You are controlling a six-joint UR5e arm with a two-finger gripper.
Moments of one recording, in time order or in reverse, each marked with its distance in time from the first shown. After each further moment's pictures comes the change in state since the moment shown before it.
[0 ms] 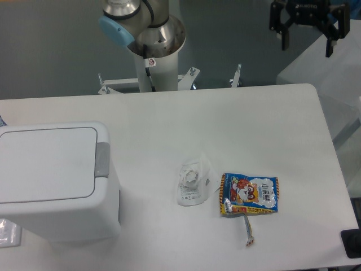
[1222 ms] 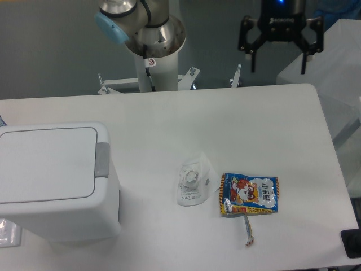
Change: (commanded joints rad) arm -0.212 -0.020 0.025 0.052 -0.098 -0.805
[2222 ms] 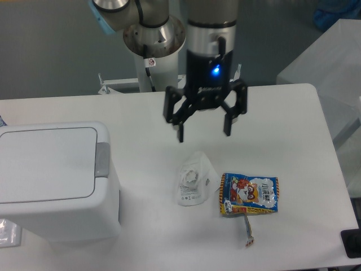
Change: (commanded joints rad) arm -0.292 -0.167 0.028 0.160 -0.002 -0.672
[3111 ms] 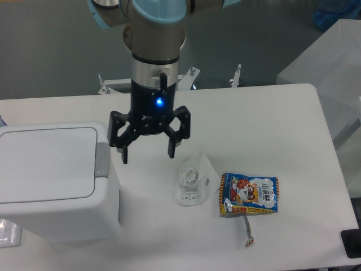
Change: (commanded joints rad) arm -0.126 -0.020 -0.022 0.000 0.002 -0.115
